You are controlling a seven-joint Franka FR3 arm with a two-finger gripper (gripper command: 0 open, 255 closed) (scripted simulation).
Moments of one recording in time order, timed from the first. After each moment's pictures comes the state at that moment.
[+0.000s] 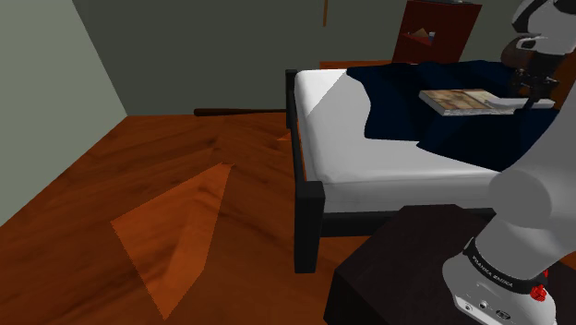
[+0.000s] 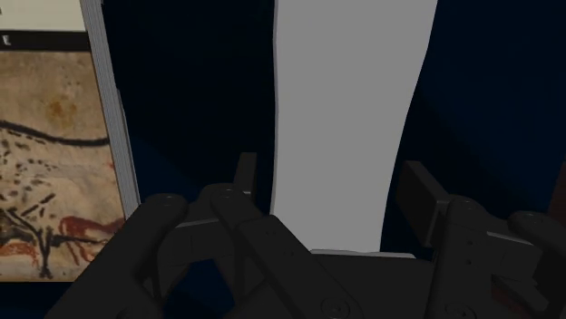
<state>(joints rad) -0.54 0.21 -0.79 -1.85 0.16 1.98 -2.27</state>
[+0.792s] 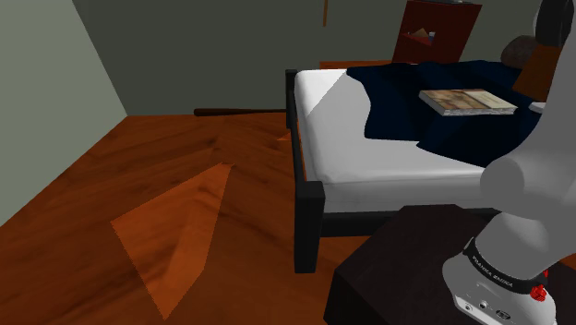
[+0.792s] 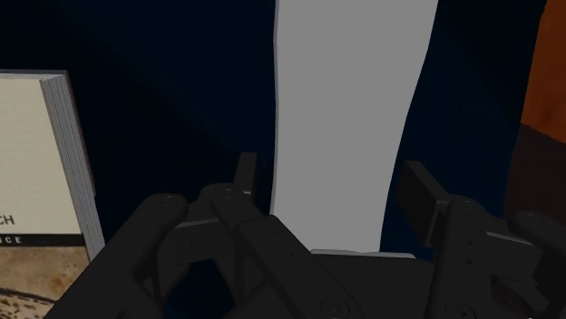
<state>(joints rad) -0.86 0.51 -0.78 -1.53 0.35 1.86 -2.57</state>
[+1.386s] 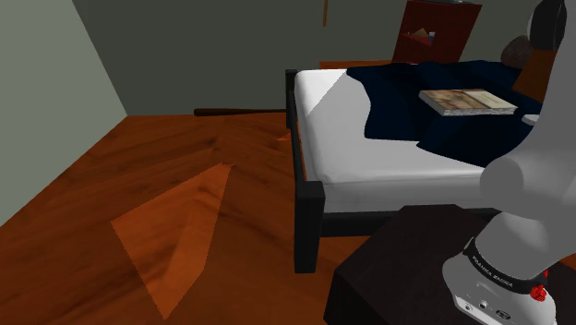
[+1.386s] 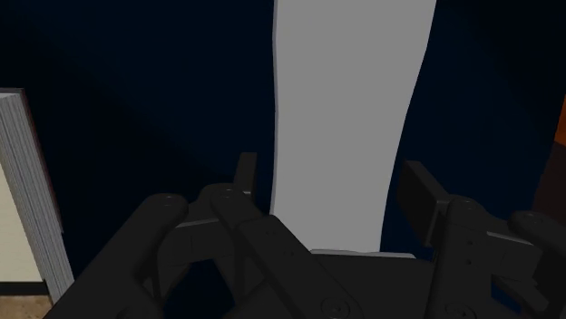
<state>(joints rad) -0.87 0.55 -0.76 -1.59 0.39 1.96 -2.60</state>
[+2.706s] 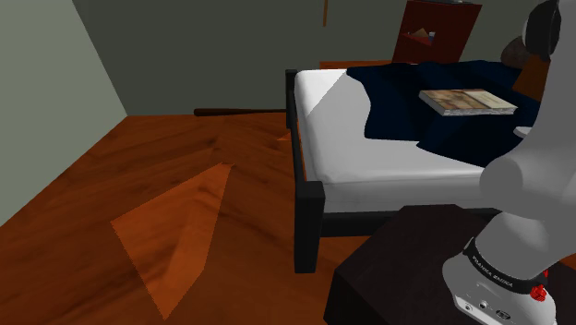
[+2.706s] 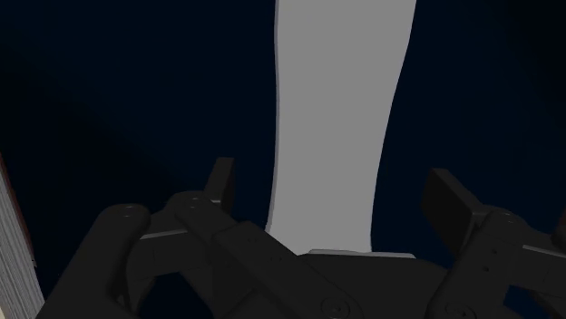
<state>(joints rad) -0.88 0.58 -0.74 -1.62 0.41 2.02 -2.61</state>
